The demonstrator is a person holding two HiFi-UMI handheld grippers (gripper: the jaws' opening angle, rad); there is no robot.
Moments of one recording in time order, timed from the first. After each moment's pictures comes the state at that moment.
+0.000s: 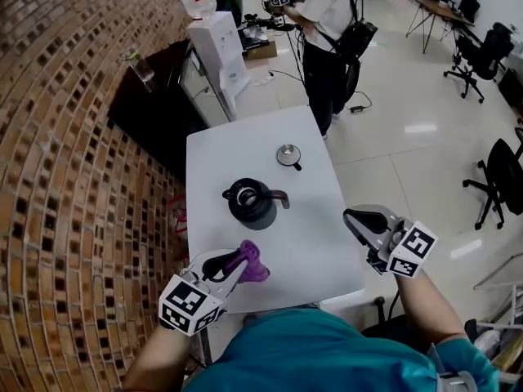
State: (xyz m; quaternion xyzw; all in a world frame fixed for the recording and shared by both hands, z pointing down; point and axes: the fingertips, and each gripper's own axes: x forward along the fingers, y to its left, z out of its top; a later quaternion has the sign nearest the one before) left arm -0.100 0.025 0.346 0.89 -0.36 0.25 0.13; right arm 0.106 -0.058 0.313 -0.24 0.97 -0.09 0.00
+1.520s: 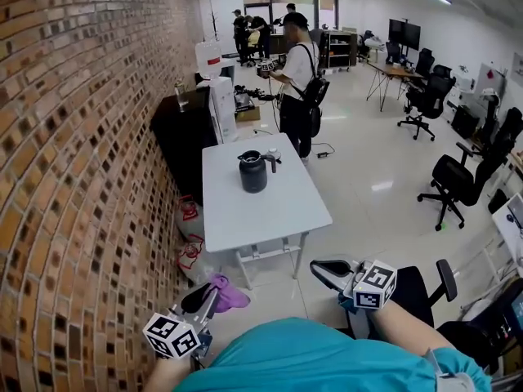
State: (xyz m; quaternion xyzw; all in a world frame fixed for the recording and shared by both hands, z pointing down) left arm -0.195 0.500 0.304 0.88 -0.45 0.00 0.15; right arm 0.036 0.454 0.282 -0.22 0.97 -0.07 -0.03
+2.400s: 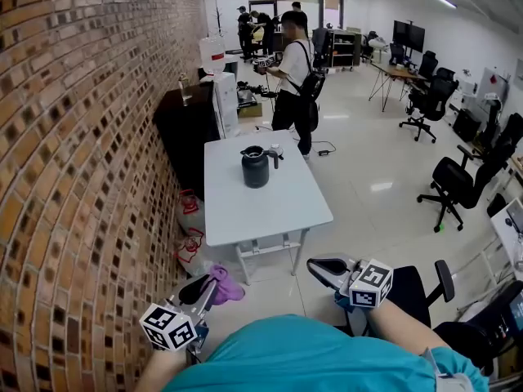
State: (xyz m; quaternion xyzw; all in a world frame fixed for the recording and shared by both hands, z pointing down) left arm -0.201 0.498 0.298 0.88 -0.45 0.01 0.14; right arm 0.022 0.458 0.289 -0.22 0.97 -0.07 -0.04
